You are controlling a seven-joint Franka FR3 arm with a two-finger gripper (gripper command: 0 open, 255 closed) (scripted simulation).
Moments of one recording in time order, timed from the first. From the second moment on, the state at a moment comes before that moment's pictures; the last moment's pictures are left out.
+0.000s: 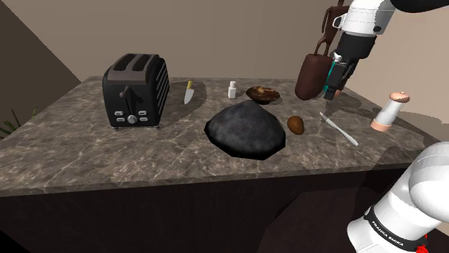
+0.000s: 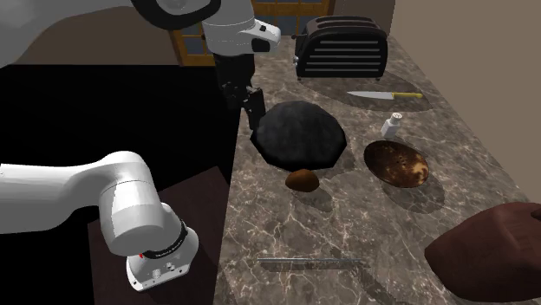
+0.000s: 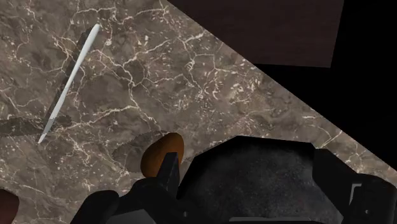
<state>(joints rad) -0.02 -0.83 0.05 -2.39 -0.01 1.57 -0.08</state>
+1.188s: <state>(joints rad) -0.27 -0.62 0.14 -2.78 -0.09 2.38 0.35</state>
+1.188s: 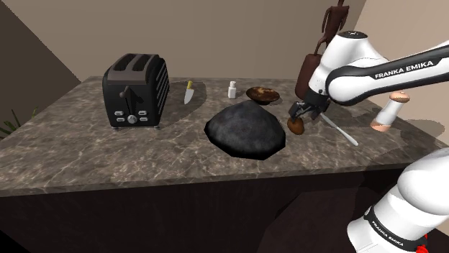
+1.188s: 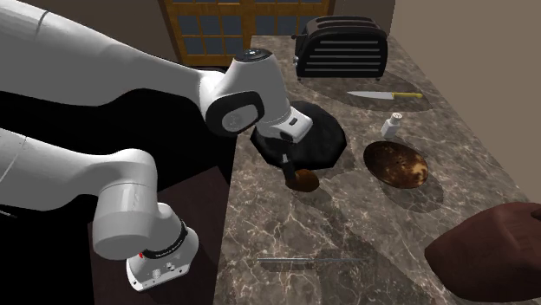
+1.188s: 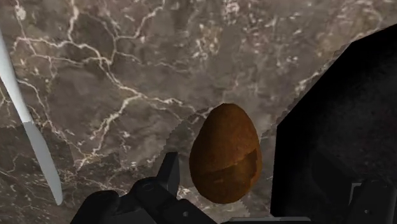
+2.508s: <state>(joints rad) -0.35 -0.45 0.18 -2.82 -0.15 2.63 0.44</state>
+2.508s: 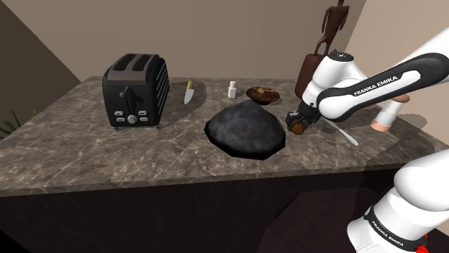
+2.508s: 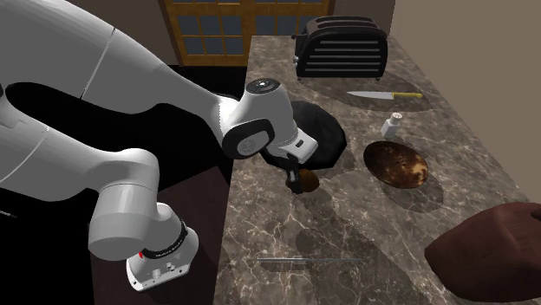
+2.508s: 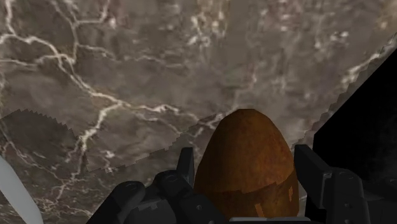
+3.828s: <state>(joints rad) -0.32 -0.57 0.15 -2.73 -0.11 2.42 0.39</state>
